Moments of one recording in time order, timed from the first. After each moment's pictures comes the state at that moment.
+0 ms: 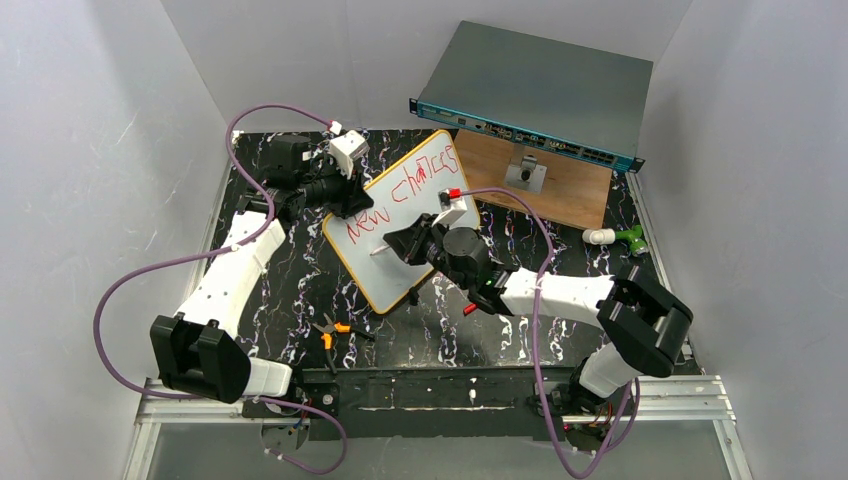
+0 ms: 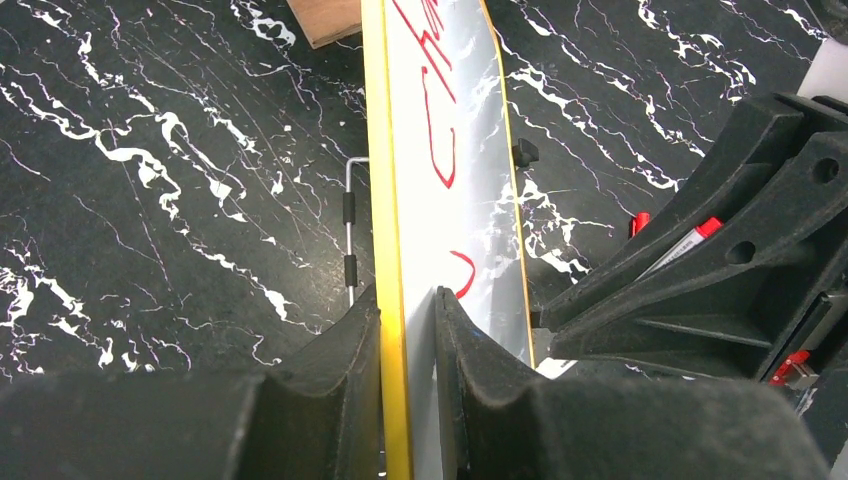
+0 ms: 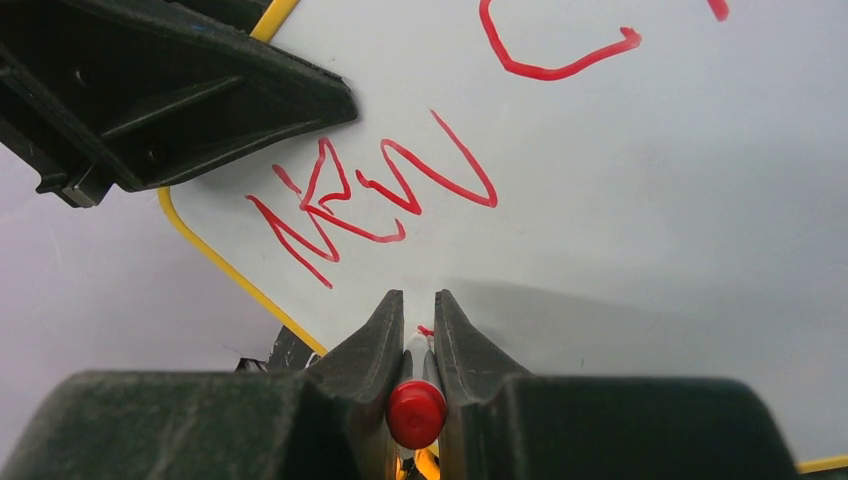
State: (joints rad) left arm -0.24 1.36 1.28 -0.58 0.58 0.27; right arm 1.02 1.54 0.83 0.61 0.21 0.81
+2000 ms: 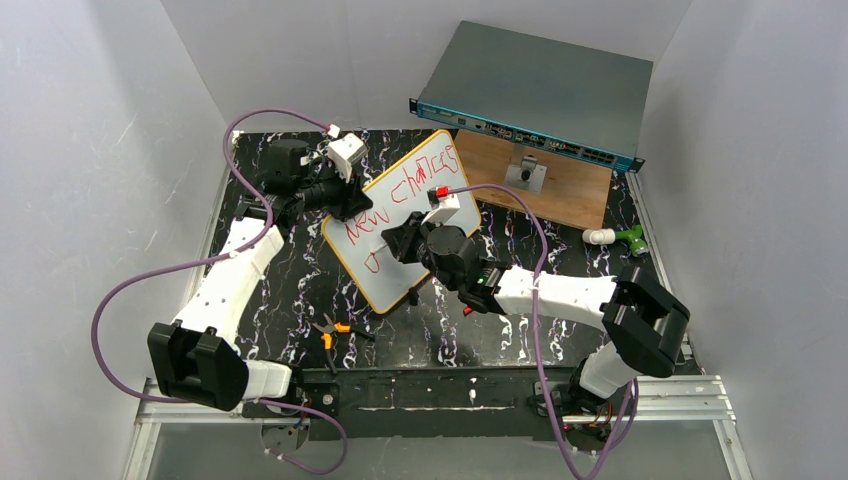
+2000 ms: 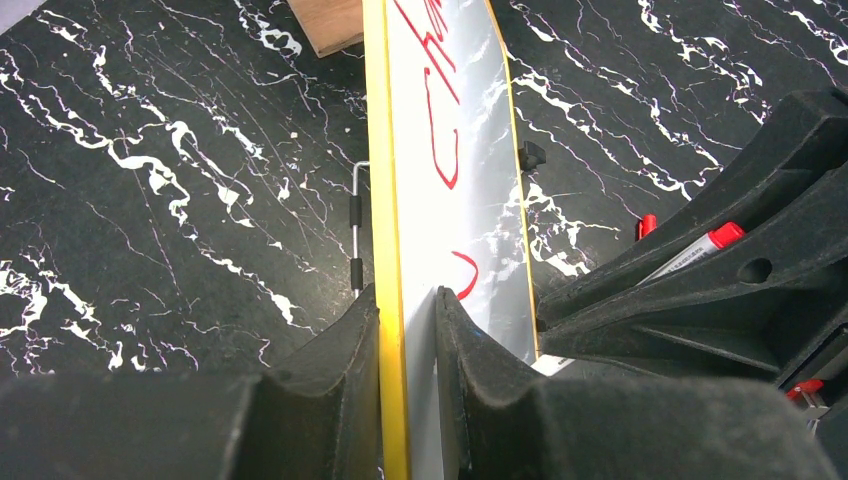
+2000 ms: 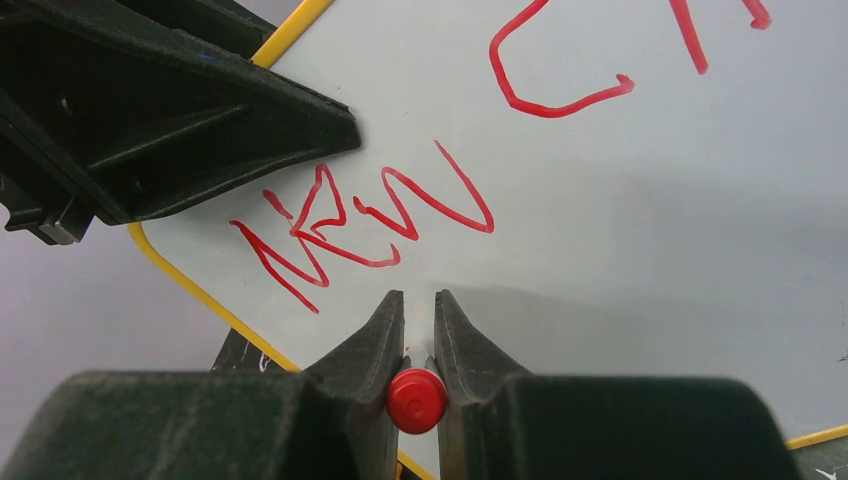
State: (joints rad) left arm -0.24 1.33 1.23 -0.54 0.58 0.28; right arm 1.08 1.55 0.94 0.45 0.39 0.71
